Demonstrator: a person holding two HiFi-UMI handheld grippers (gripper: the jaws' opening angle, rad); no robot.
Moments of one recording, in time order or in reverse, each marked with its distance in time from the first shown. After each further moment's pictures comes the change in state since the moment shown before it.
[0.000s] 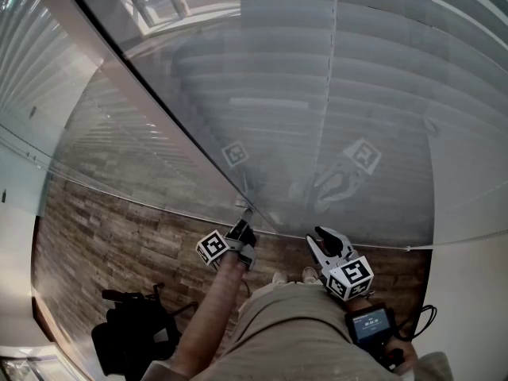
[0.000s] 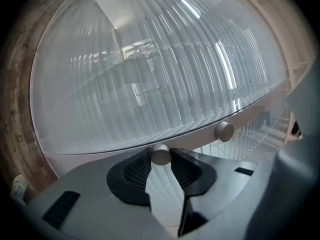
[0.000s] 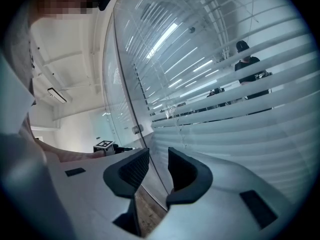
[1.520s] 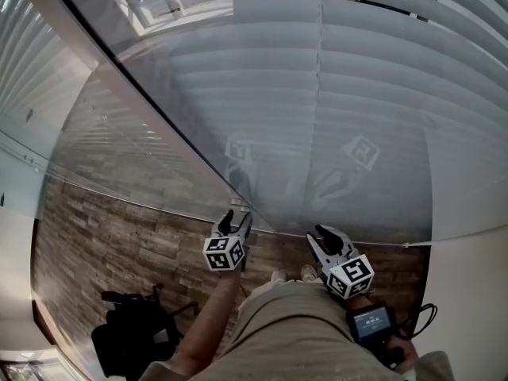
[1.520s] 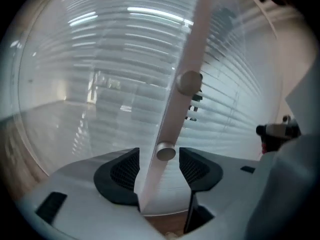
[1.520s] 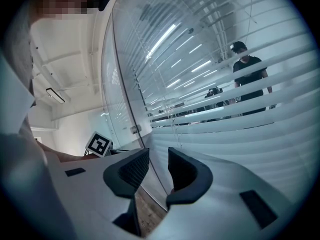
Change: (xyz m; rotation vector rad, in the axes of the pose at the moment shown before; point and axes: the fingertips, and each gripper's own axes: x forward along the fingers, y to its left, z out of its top) left arm -0.013 -0.003 0.002 0.956 0.165 0.394; right arm -0.007 -0.004 0.000 0.007 0.000 -0.019
